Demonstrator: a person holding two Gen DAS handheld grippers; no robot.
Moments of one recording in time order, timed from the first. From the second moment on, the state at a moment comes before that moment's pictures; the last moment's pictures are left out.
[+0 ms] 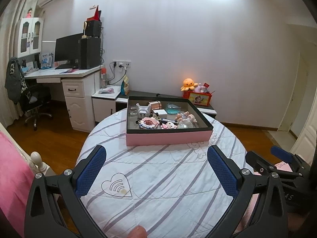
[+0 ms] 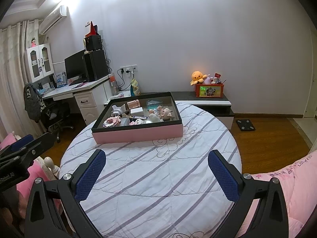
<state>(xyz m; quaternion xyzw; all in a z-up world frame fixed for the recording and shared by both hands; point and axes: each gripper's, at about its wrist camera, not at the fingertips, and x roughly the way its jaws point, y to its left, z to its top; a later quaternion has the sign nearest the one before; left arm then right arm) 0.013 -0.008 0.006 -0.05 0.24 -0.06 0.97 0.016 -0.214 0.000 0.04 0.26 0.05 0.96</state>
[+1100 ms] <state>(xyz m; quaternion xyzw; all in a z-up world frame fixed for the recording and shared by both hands) 0.011 -0.012 0.016 -0.03 0.23 -0.05 0.97 0.015 -0.209 0.007 0.04 0.25 0.04 0.97</state>
